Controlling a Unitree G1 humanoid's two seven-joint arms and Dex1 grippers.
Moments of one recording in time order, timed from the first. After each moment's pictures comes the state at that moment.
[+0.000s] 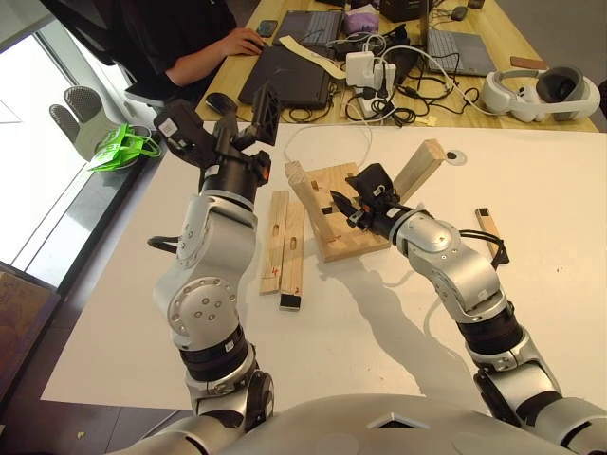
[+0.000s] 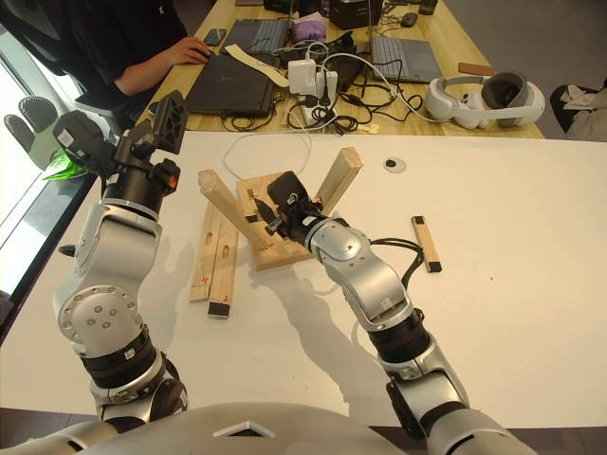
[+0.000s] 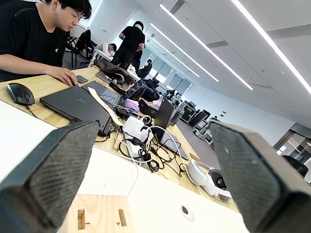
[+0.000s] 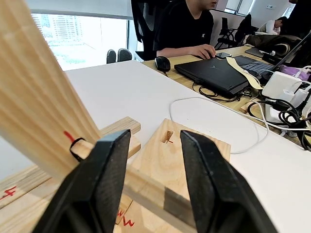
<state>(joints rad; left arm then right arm) -0.28 0.01 0.18 -0.66 -0.81 0.68 0.39 -0.37 -0.19 0.41 -0.28 0.17 0.72 0.23</state>
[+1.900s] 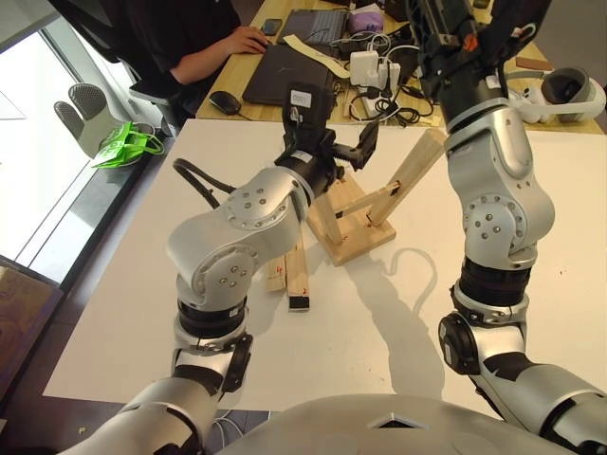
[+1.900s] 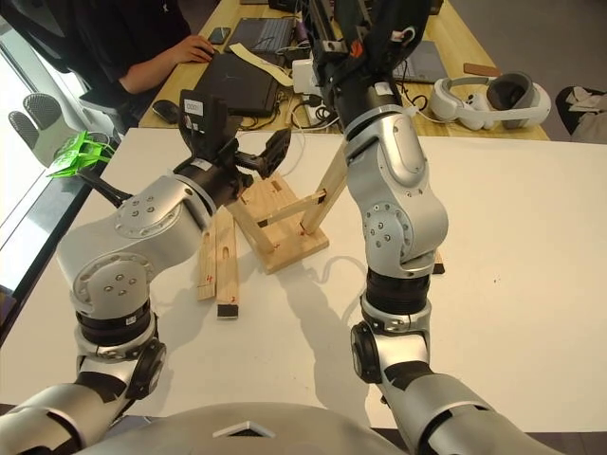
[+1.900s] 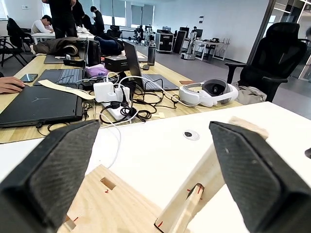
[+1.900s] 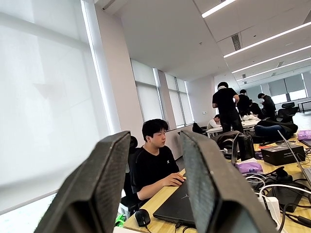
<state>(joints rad) -0.51 0.18 -0.12 -0.58 -0.71 1.04 0.33 -0.67 0.03 -0.07 -0.32 0.44 0.49 0.03</state>
